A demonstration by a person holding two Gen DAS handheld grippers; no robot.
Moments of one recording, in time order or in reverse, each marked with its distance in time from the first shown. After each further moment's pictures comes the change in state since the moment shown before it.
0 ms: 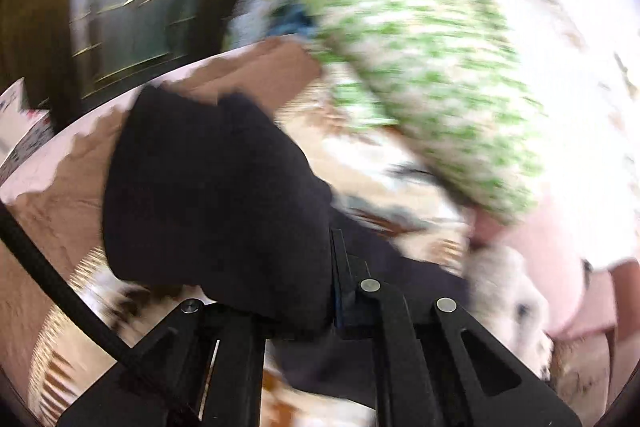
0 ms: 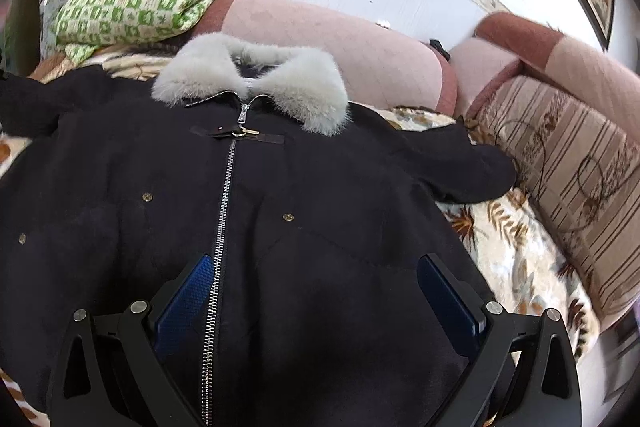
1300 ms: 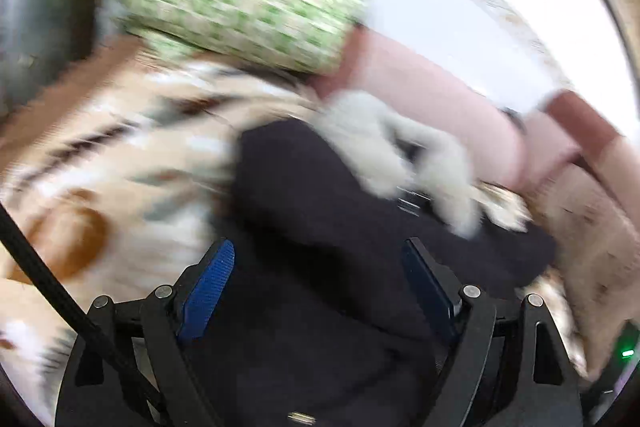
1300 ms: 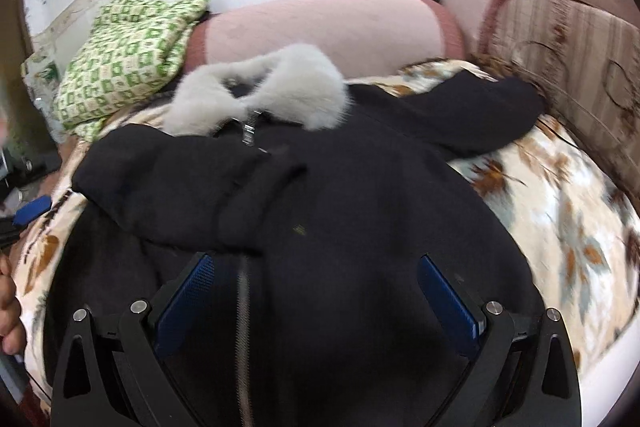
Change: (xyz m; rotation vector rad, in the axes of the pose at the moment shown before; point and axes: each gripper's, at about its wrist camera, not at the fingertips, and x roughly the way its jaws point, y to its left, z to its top) left arm -0.063 -0.116 -0.224 0.390 -0.023 -0.118; right arm 0.016 -0.034 0.037 0.243 0.049 0.245
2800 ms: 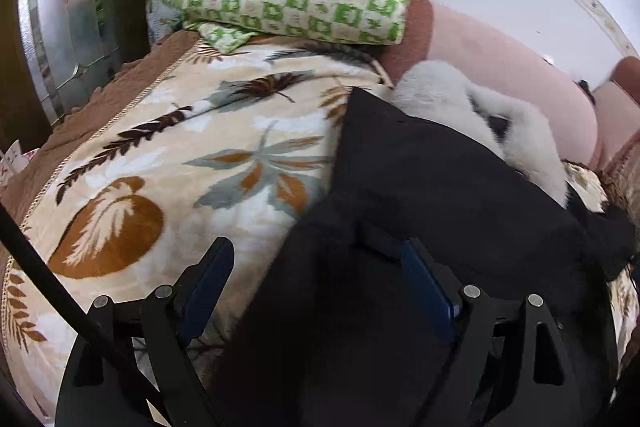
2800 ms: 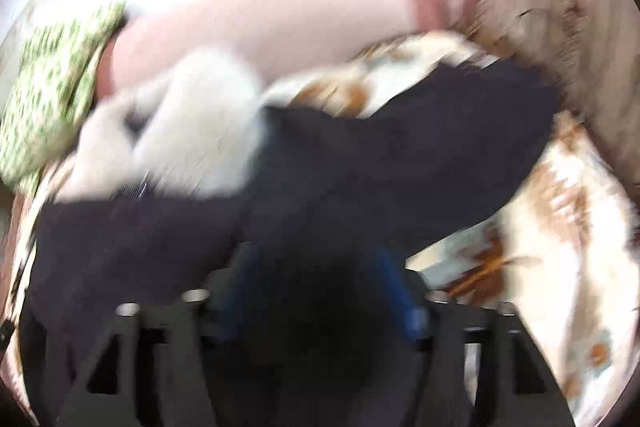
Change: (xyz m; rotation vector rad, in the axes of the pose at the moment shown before) left arm 0.044 -0.002 -0.027 0.072 0.062 0.202; right arm 0.085 -0.149 0.089 0.173 0.026 -0.196
